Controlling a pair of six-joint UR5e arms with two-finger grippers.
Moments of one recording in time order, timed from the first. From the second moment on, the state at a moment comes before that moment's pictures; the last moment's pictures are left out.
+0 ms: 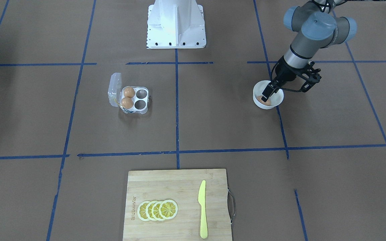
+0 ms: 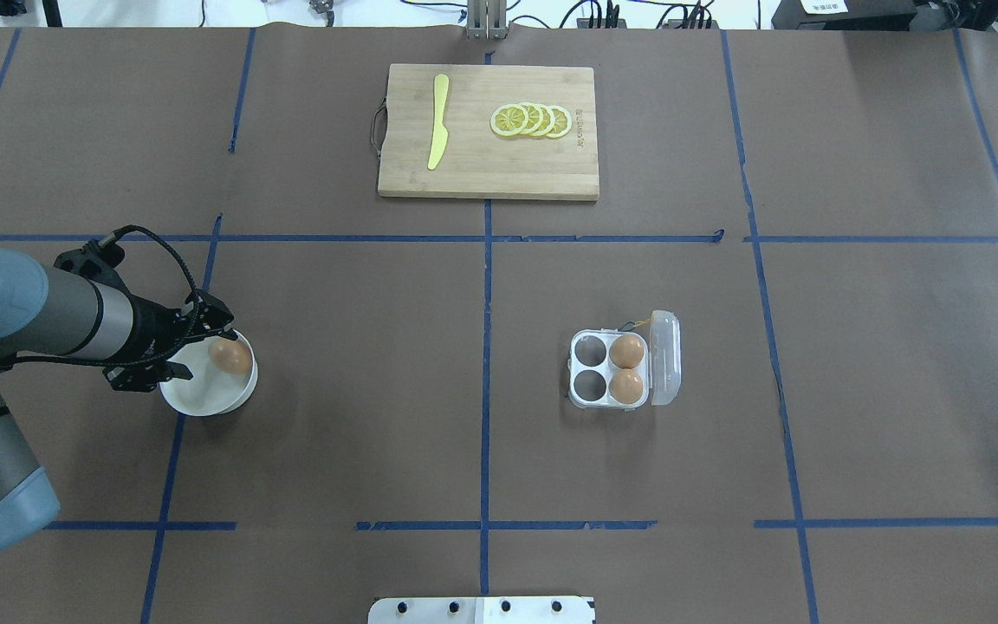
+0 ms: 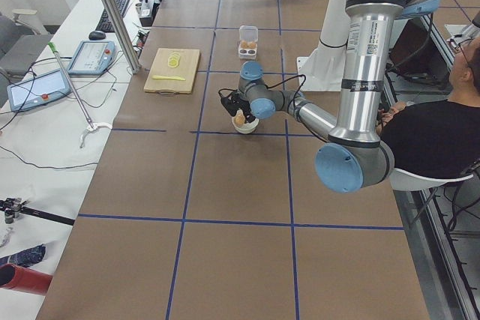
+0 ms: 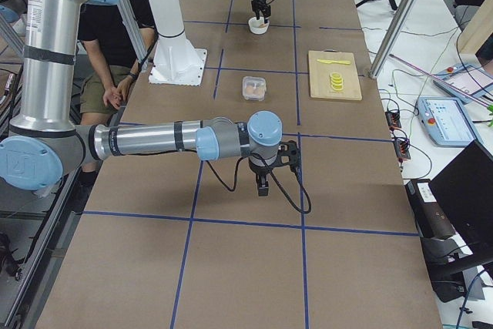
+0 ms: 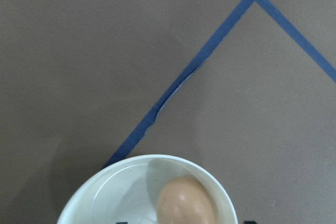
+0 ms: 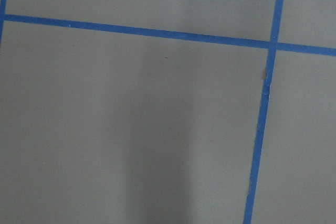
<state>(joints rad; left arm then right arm) -0.63 -1.66 -1.86 -2.10 -1.94 -1.88 1.44 -1.74 1.84 -1.51 2.44 0.08</state>
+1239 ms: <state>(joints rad) -0.61 -1.67 -1.83 -2.06 -1.94 -1.87 1.44 -1.74 1.83 -1.51 2.44 0.08</state>
